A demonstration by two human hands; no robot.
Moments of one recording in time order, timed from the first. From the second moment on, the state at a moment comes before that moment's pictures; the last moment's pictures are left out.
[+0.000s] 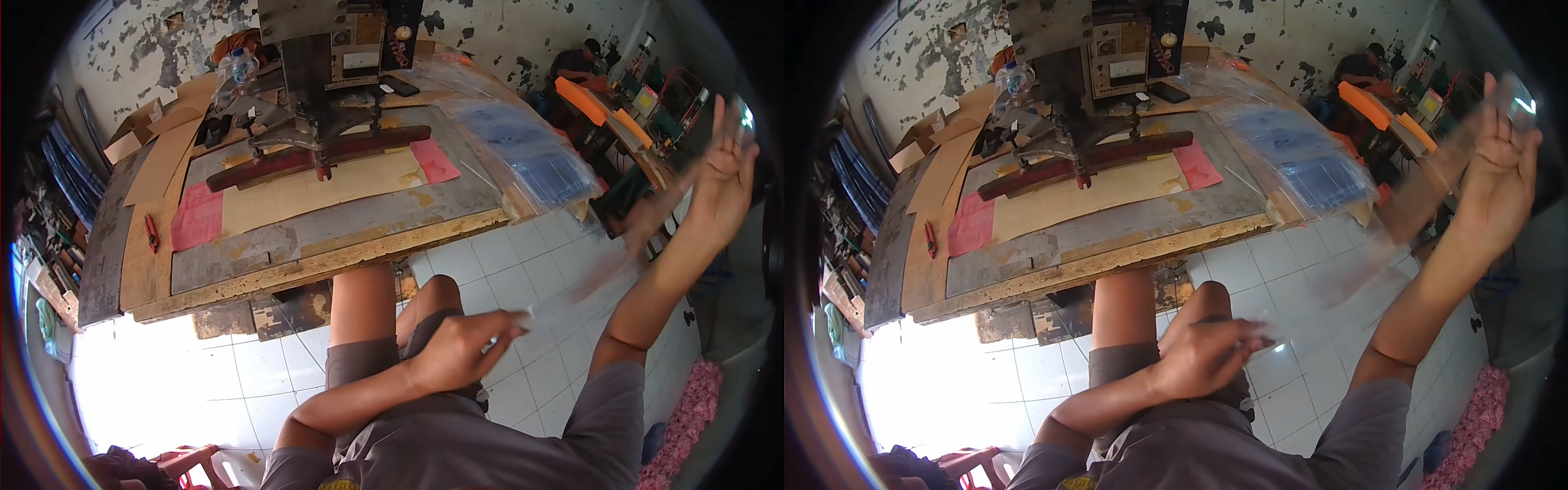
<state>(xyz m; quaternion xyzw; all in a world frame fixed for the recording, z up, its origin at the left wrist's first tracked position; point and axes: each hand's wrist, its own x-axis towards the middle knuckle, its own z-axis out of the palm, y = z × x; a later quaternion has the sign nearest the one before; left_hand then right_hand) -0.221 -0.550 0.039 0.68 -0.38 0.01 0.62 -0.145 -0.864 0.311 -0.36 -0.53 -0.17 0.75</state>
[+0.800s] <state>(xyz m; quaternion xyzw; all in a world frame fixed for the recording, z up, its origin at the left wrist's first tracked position) -0.166 -0.493 0.030 0.74 -0.28 0.00 0.61 -0.093 -0.814 0.294 -0.48 -0.28 -0.44 0.70</state>
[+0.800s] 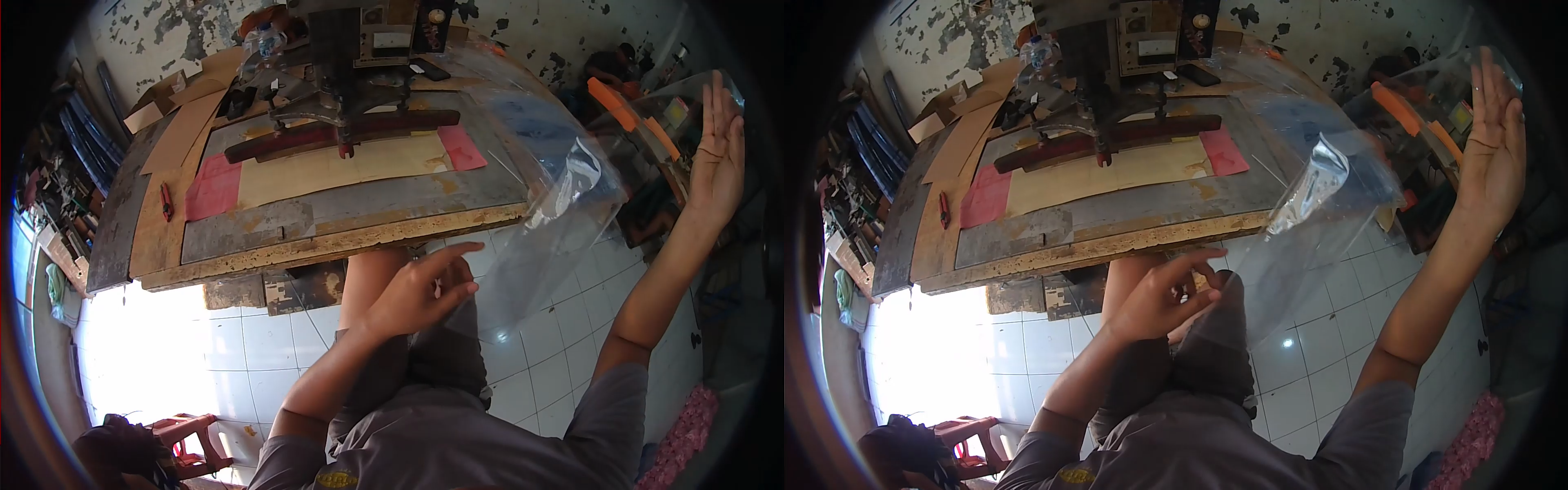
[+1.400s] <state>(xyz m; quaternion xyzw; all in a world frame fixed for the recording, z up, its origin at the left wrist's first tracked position) -0.166 -0.563 0.026 0.69 -0.38 -0.13 0.59 -0.094 -0.820 0.352 -0.57 -0.52 -0.45 0.46</state>
